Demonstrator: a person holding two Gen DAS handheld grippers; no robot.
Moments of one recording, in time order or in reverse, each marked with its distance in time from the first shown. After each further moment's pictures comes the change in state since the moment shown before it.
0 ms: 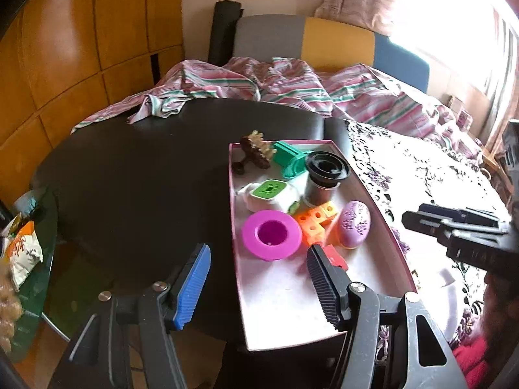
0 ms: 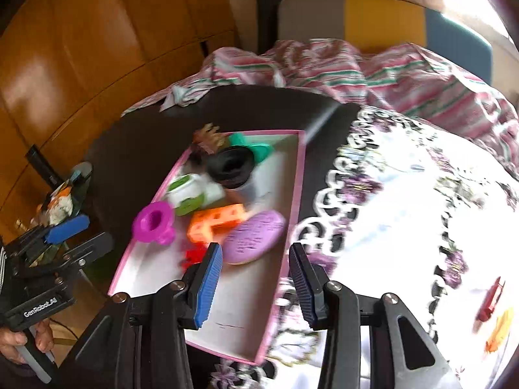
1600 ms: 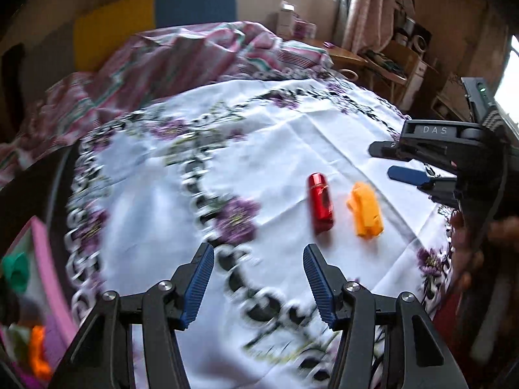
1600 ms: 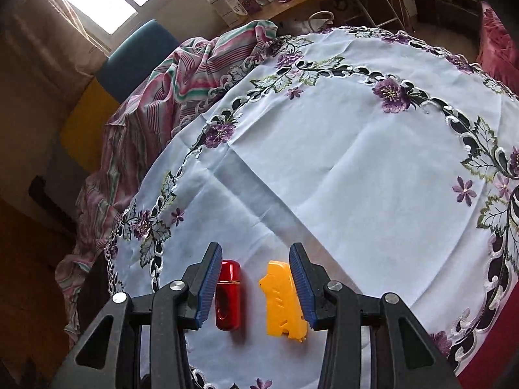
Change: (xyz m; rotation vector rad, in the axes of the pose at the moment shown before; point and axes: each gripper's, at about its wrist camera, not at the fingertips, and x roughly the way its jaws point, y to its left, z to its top) left arm 0.073 -0.333 0.022 0.544 0.163 -0.493; right arm -0.129 -0.327 -0.117 1.096 -0.261 -0.362
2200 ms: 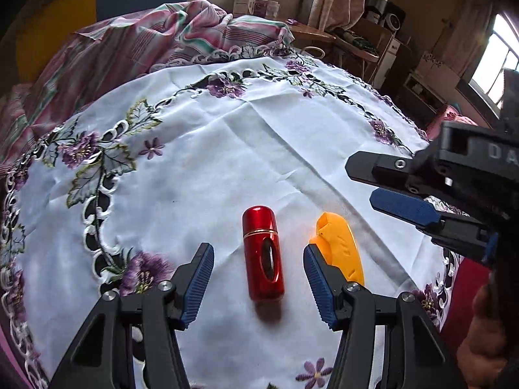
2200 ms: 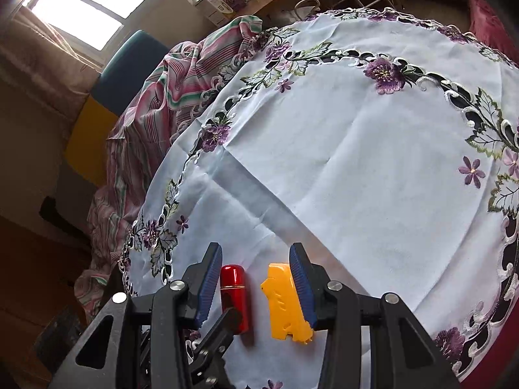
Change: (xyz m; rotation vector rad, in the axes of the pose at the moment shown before) left arm 0.085 -0.052 0.047 0.085 0.078 -0.138; right arm 0.004 -0.016 0.005 0.108 0.021 0.063
